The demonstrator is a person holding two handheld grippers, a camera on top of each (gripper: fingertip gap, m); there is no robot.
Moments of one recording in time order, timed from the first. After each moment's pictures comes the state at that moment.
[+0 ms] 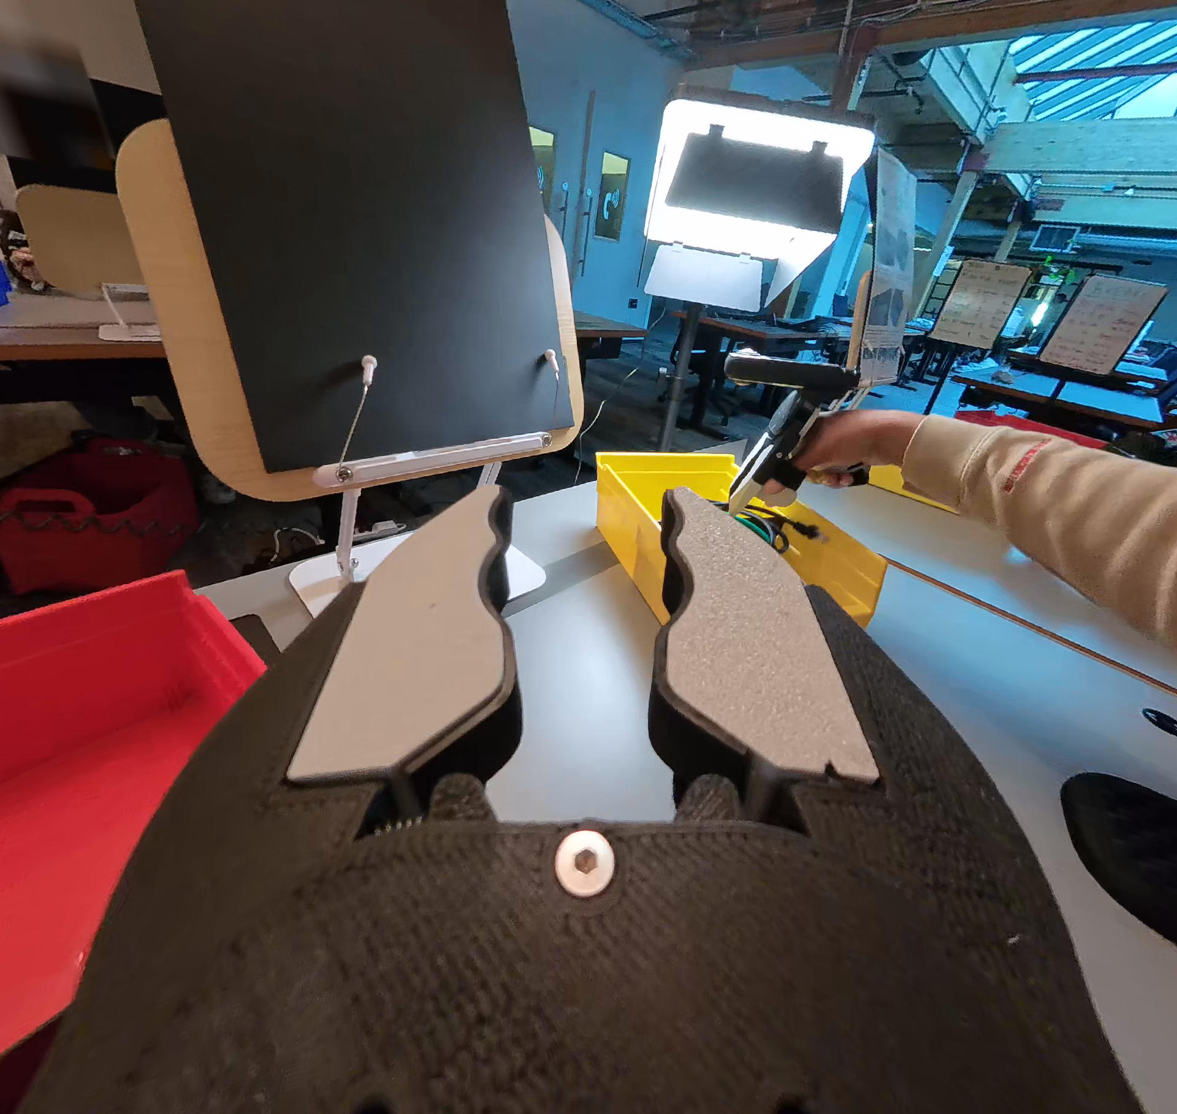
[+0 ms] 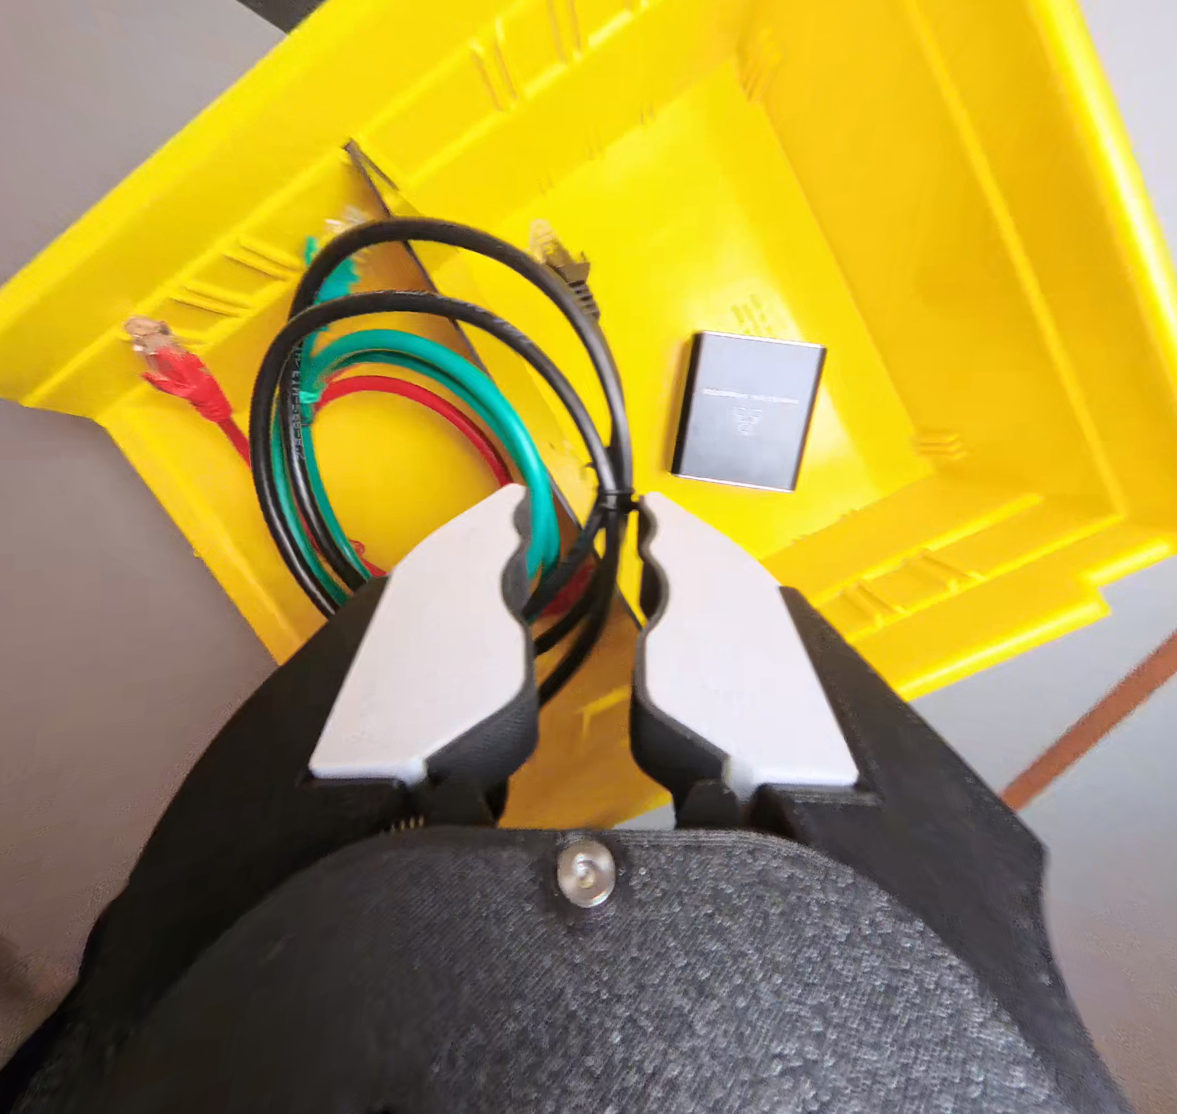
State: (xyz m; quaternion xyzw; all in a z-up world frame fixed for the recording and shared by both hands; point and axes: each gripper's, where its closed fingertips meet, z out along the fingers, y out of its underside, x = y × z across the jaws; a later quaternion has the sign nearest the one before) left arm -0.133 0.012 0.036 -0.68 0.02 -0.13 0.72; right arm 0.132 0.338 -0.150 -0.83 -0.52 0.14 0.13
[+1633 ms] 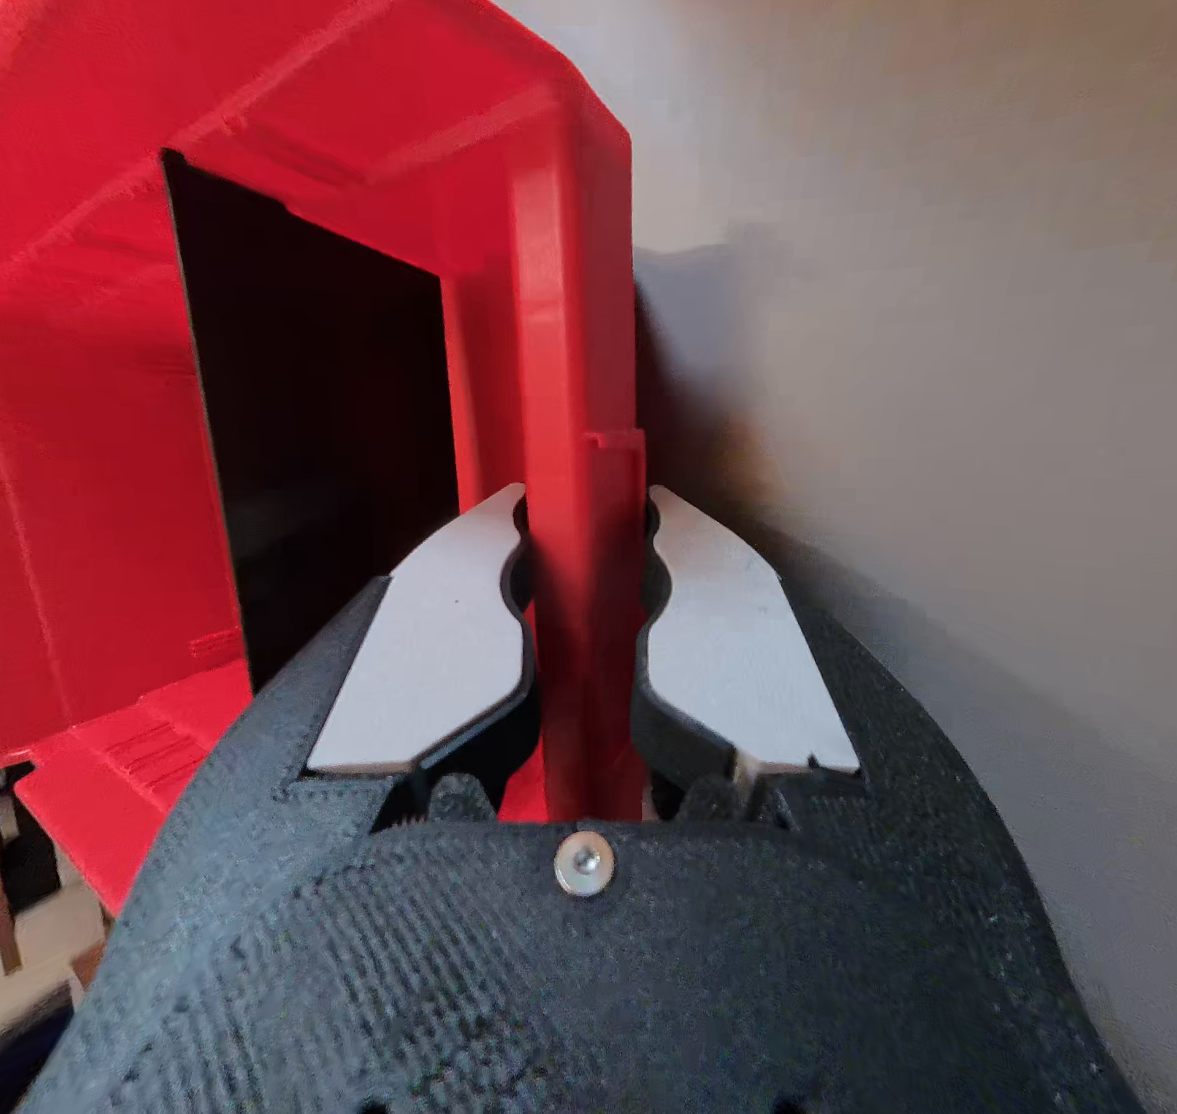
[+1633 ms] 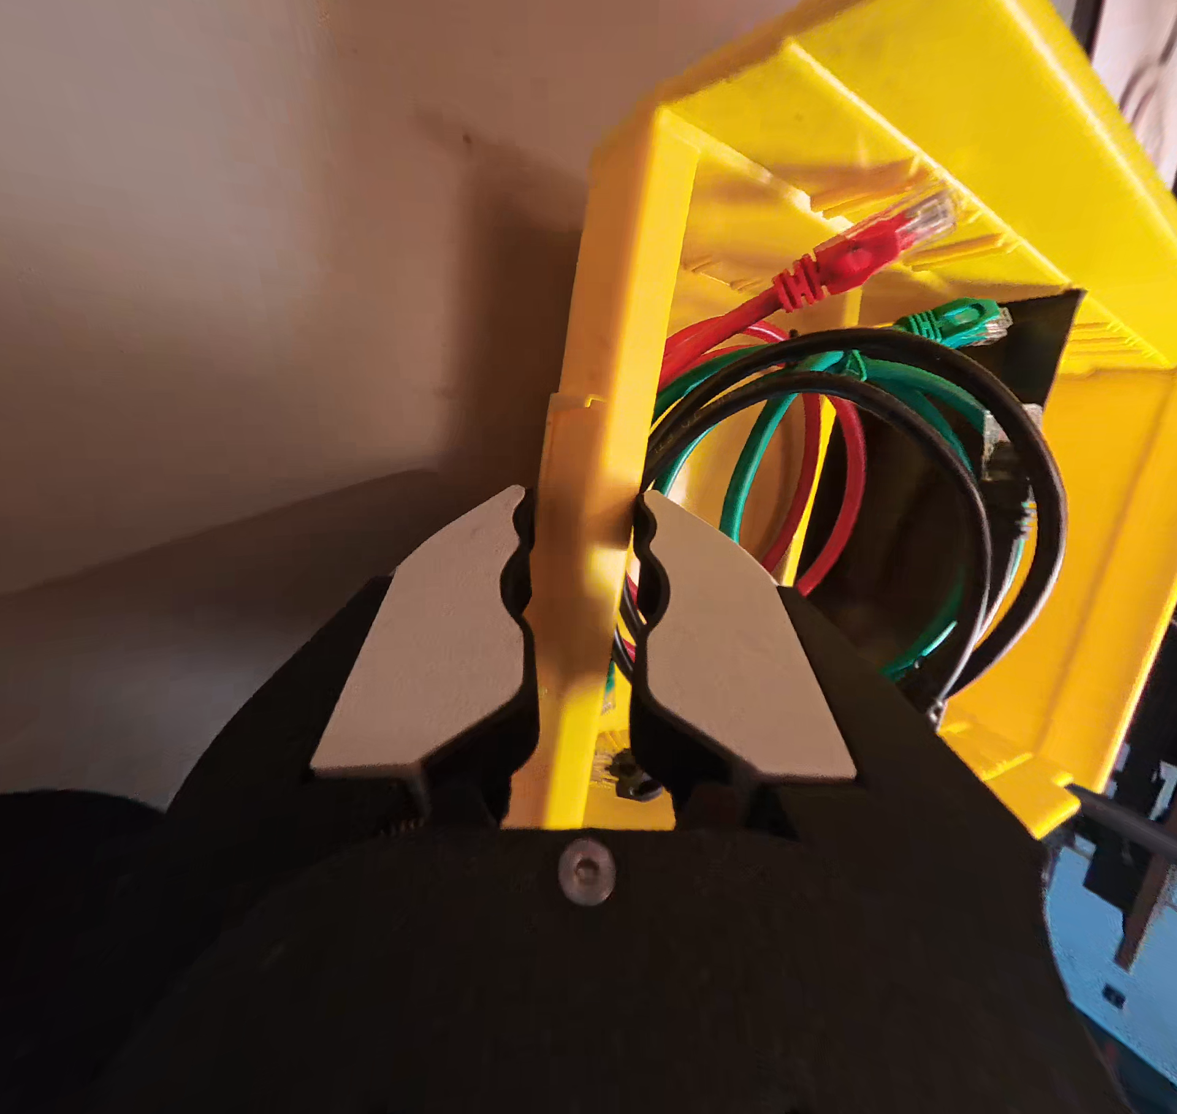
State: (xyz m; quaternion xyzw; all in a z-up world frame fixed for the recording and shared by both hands) left arm -0.124 -0.017 -0.220 -0.84 0.43 0.16 0.28; right arm 0.130 0.052 -0.206 -0.46 -0.84 -0.01 0.29
